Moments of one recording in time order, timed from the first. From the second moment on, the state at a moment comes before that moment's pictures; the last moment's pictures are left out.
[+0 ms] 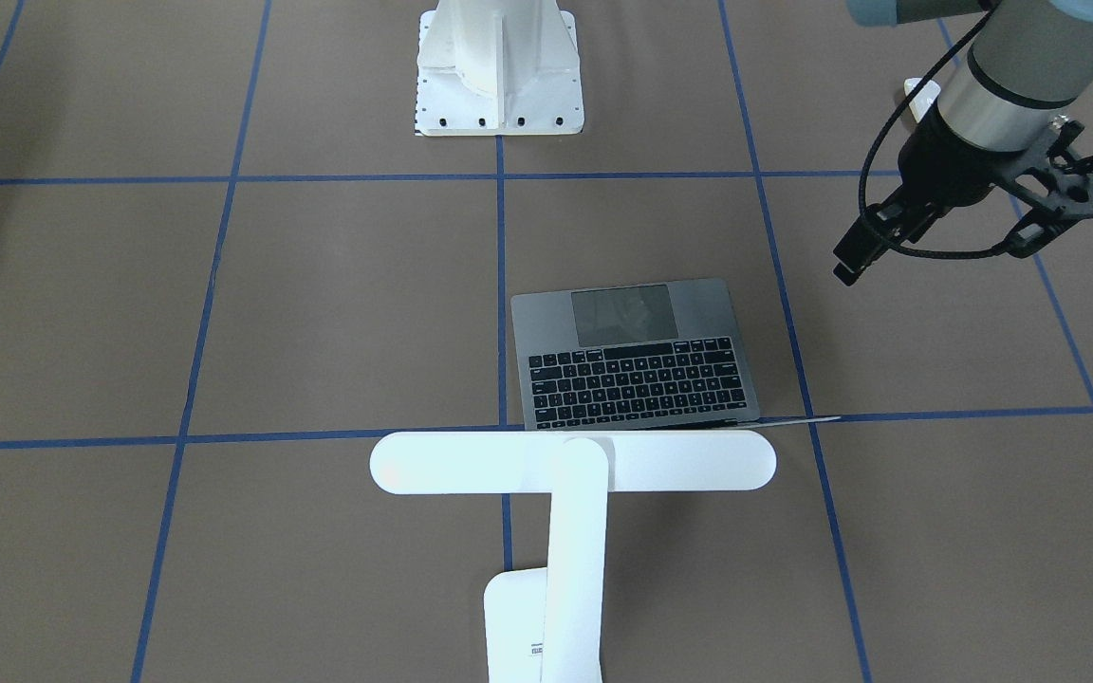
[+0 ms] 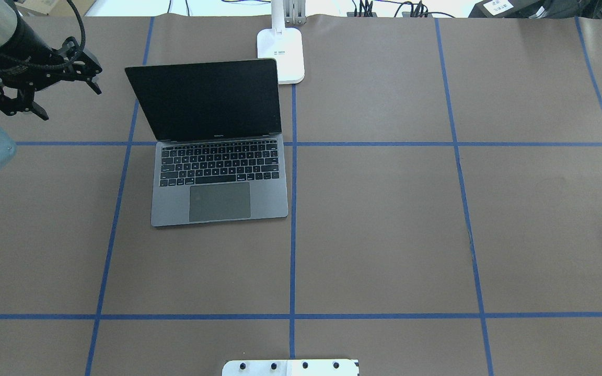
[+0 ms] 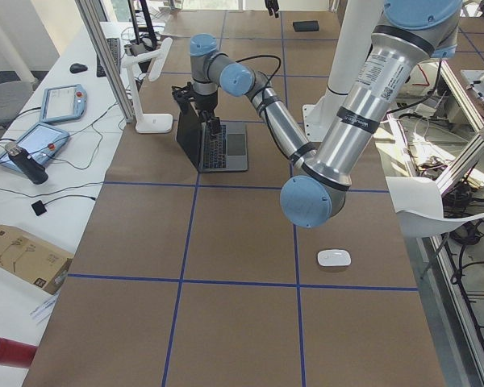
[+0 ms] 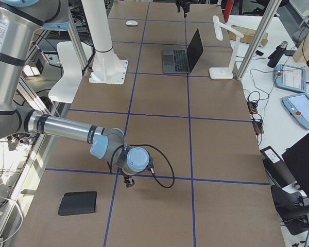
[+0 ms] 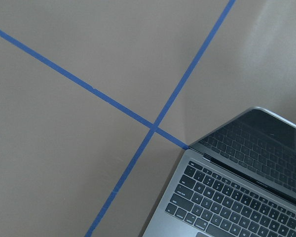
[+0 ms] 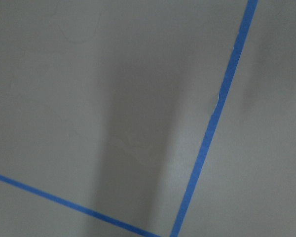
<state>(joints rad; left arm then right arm) -1.04 -2.04 -2.00 -1.24 -2.19 -1.28 1.48 -1.95 1.71 -1.77 2.50 -0.75</state>
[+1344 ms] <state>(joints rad) -0.99 -2.04 -2.00 -1.28 -2.19 -1.29 1.48 -1.92 1.49 -1.91 2.44 -1.01</state>
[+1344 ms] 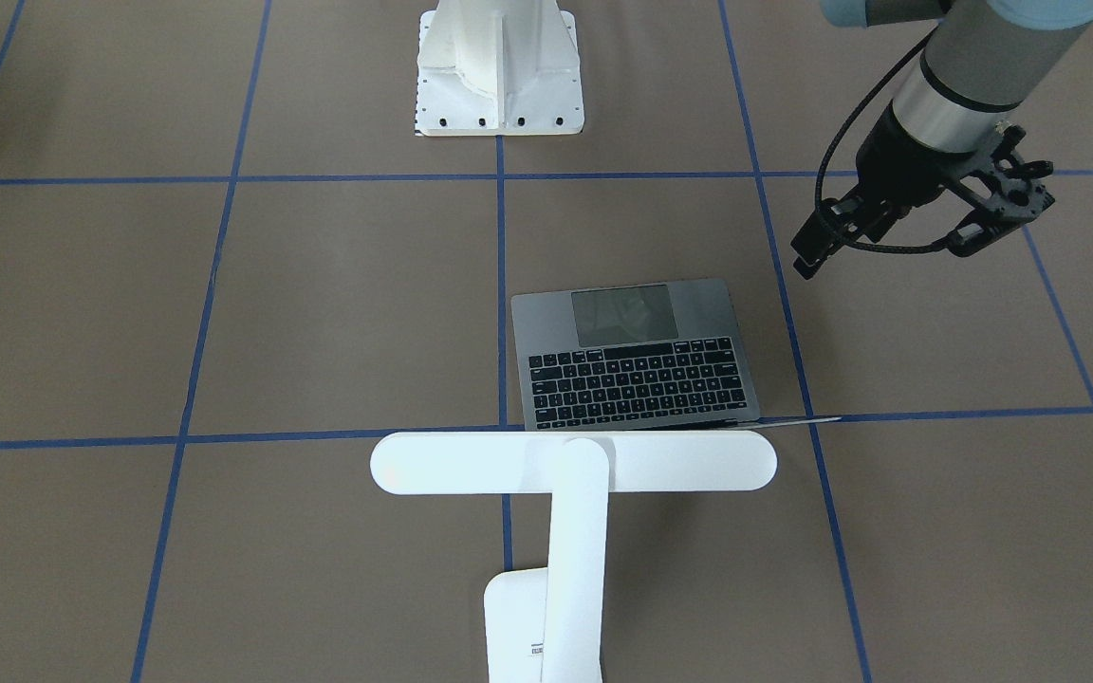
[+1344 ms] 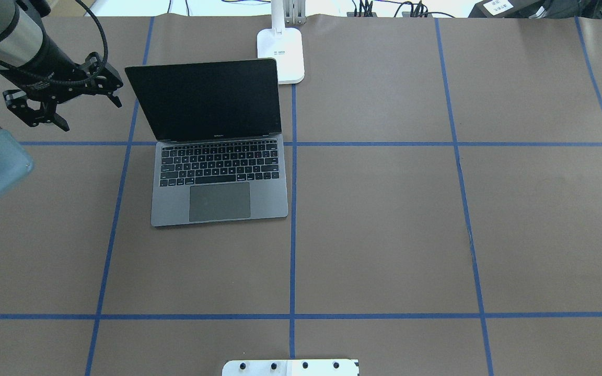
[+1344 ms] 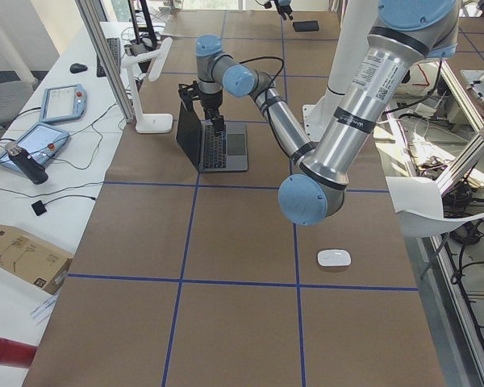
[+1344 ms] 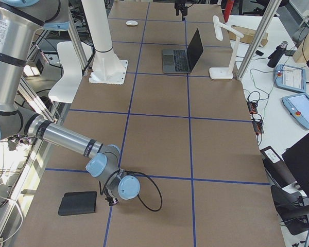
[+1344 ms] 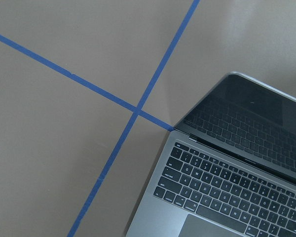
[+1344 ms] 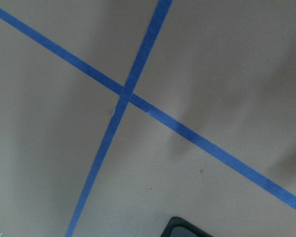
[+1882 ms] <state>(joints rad) -0.97 -2.04 -2.00 -1.28 -2.19 -1.29 1.48 -1.92 1.43 -1.90 2.44 -1.02</state>
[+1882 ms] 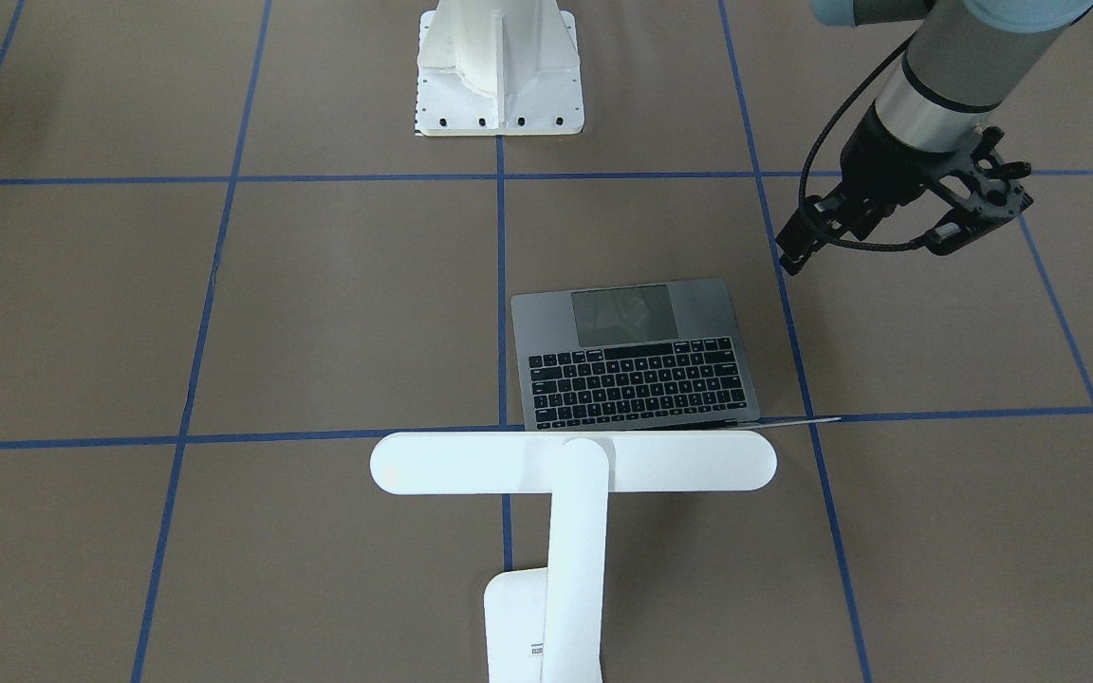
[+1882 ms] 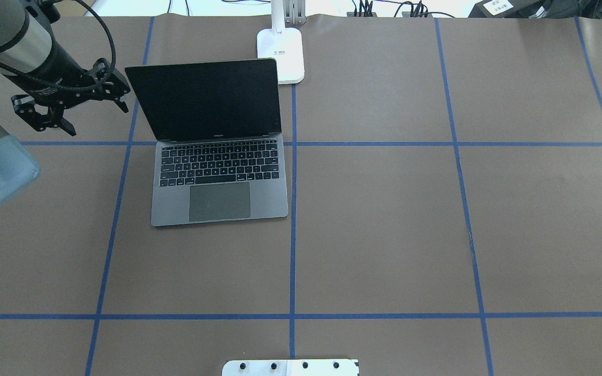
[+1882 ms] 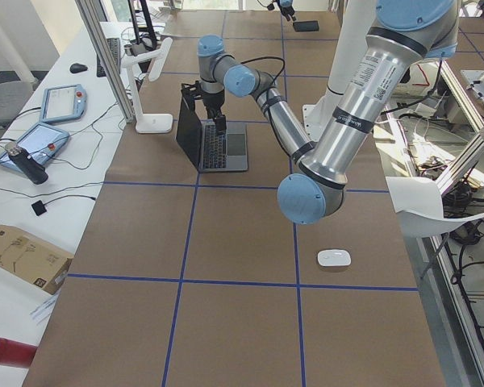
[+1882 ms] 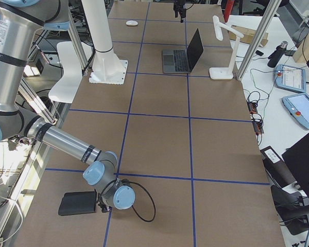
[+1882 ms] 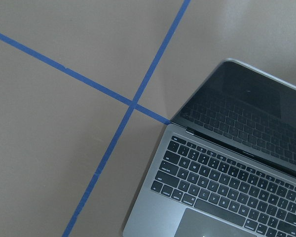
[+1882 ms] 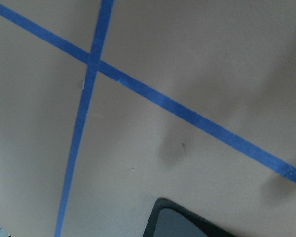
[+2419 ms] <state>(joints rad) -0.96 -2.04 -2.00 -1.28 -2.19 -1.29 1.48 -1.91 1.42 -1.90 2.44 -1.09</state>
